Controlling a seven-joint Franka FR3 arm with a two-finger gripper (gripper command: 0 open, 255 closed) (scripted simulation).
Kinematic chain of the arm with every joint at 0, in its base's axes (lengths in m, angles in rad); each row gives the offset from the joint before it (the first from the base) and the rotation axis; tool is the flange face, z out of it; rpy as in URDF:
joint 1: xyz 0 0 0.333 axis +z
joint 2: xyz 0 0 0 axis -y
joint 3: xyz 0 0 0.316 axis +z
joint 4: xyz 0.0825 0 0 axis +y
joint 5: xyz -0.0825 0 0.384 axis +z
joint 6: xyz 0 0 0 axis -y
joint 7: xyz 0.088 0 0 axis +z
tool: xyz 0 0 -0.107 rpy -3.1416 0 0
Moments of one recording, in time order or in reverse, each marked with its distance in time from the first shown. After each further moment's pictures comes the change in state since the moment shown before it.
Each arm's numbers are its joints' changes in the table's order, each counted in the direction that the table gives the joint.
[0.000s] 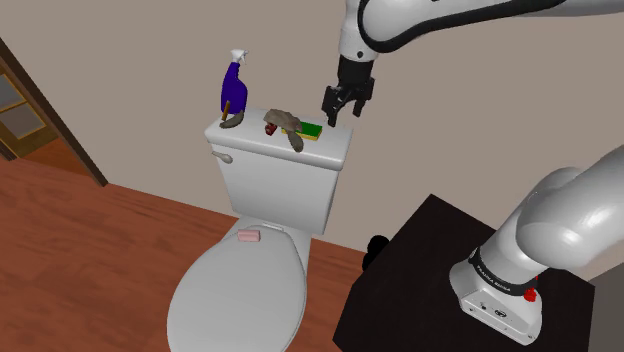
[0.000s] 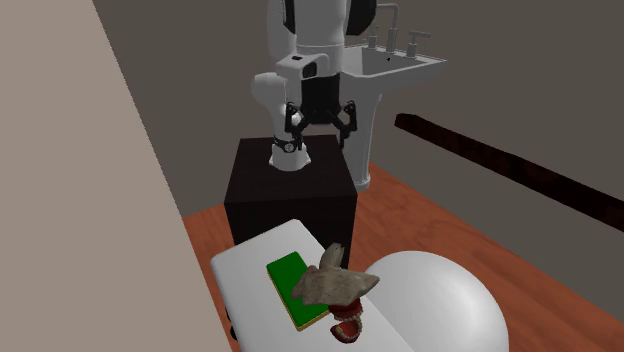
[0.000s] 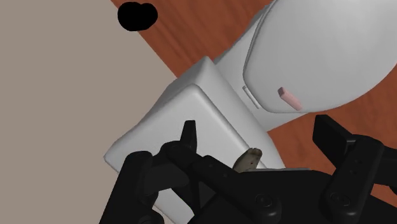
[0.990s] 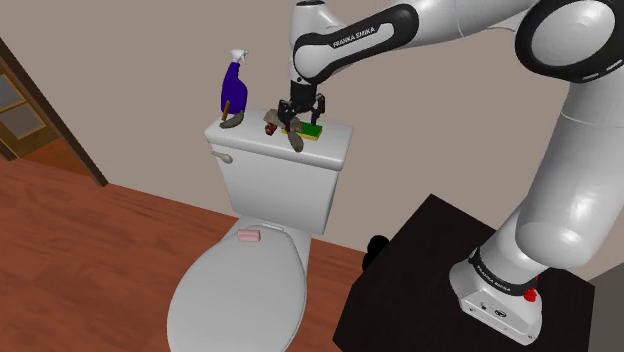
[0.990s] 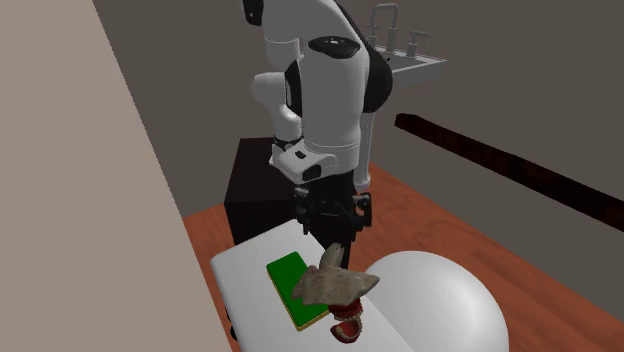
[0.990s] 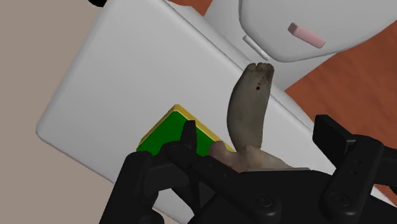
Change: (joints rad) arm -0.004 -0.561 0.003 -0.403 -0.122 0.169 -0.249
